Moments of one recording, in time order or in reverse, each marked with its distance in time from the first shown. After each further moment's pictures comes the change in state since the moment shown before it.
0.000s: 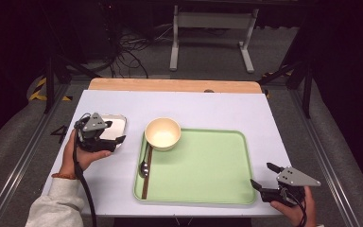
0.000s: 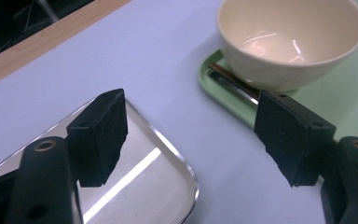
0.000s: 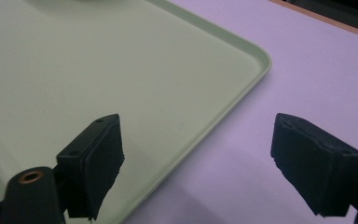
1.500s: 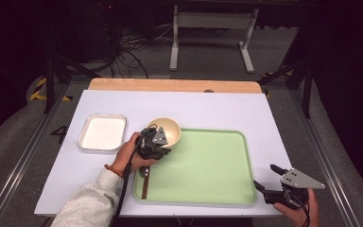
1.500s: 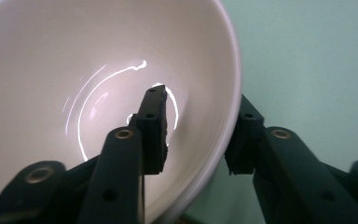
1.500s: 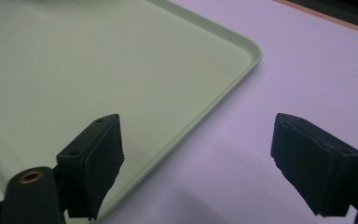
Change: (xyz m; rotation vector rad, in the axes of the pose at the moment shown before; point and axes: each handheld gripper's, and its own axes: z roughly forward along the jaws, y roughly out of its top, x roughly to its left) left arm -0.103 0.048 0.114 0.181 -0.242 0.344; right arm -0.002 -0.006 -0.007 0.003 -0.019 0.017
